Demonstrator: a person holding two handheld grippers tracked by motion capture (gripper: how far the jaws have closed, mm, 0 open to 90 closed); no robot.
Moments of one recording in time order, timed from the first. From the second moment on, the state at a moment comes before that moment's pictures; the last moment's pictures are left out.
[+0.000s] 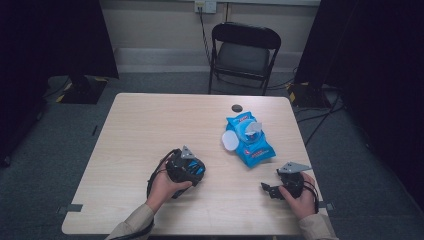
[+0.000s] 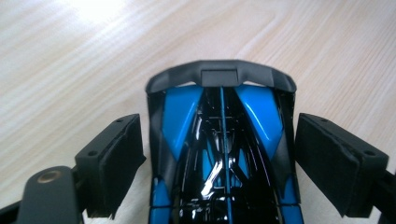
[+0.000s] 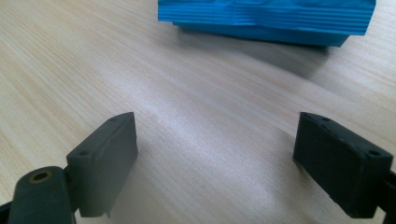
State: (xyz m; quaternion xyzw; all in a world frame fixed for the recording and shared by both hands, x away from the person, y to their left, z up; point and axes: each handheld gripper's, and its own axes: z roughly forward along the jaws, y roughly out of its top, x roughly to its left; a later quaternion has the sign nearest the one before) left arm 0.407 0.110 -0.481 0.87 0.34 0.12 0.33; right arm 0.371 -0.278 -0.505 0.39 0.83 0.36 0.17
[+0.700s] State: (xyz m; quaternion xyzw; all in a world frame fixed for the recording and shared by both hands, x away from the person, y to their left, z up) left arm 0.362 0.183 -0.463 0.86 0.33 0.12 0.36; right arm 0.371 -0.278 -0.505 0.39 0.83 0.36 0.17
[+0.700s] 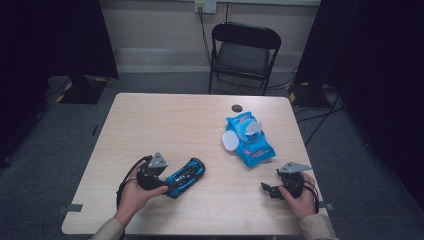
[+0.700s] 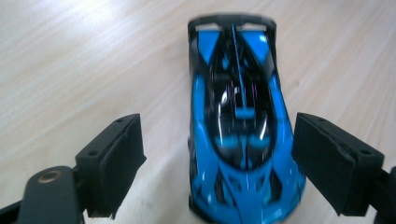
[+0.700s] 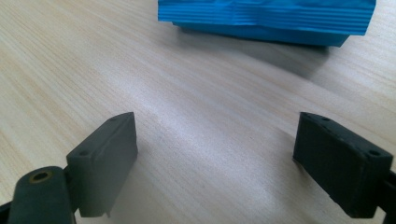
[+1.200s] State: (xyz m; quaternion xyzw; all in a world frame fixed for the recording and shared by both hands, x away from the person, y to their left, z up) left arm 0.342 0.184 -0.486 0.87 0.33 0.11 0.36; right arm 0.371 -0.278 -0.505 0.39 0.83 0.36 0.17
